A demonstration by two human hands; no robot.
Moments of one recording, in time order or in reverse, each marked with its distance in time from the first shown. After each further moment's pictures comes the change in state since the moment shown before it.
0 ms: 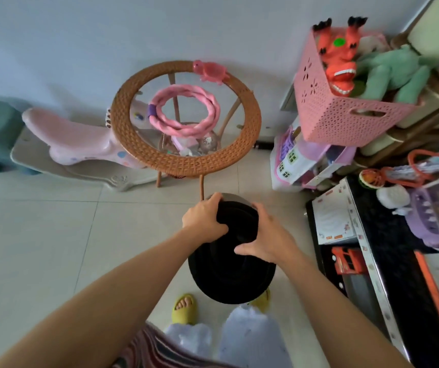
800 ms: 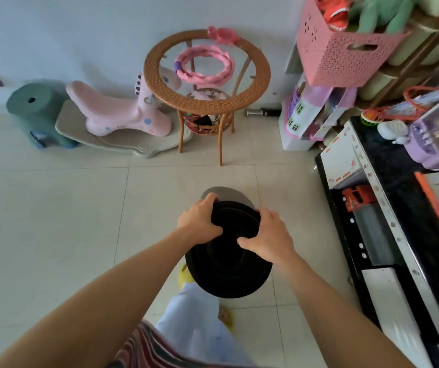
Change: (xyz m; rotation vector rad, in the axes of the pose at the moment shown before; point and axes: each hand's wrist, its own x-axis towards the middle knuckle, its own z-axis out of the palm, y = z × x) left_hand -0.254 -0.105 0.087 0.027 -0.033 0.007; right_hand -0.223 -0.006 0.191 0.049 0.130 0.072
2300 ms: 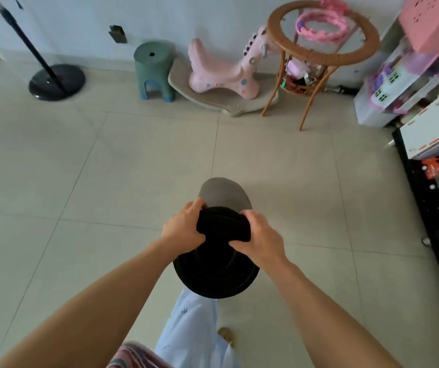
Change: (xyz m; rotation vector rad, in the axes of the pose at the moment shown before) left_hand -0.396 -0.411 0.011 -0.022 0.142 -0.106; right_hand -0.324 -0.235 0.355 -0.001 -0.014 -0.338
